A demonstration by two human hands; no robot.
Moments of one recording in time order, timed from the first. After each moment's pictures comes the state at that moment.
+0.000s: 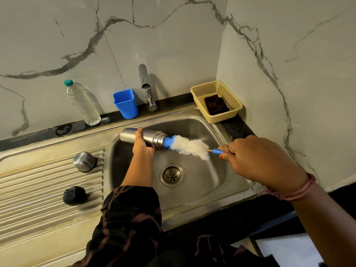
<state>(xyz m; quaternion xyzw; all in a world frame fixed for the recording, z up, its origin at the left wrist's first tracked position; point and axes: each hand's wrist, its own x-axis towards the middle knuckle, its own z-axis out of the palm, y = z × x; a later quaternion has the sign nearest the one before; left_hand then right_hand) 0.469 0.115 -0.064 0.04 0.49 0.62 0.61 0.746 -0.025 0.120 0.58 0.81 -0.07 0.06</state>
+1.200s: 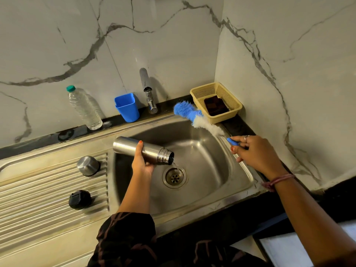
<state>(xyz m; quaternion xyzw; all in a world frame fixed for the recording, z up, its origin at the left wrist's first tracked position) 0.467 0.056 -0.065 -0.09 0.48 0.65 0.58 0.776 0.010 0.033 0.67 0.64 -0.28 -0.25</state>
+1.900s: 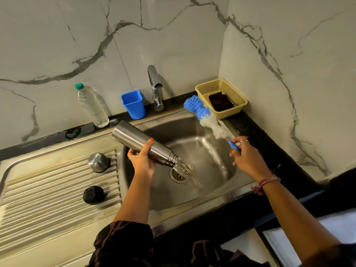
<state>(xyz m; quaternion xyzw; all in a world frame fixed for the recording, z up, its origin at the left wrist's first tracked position) 0.444 0.030 -0.046 0.06 0.51 0.66 0.54 0.735 -0.004 -0.003 0.71 0.59 -0.30 -0.25</state>
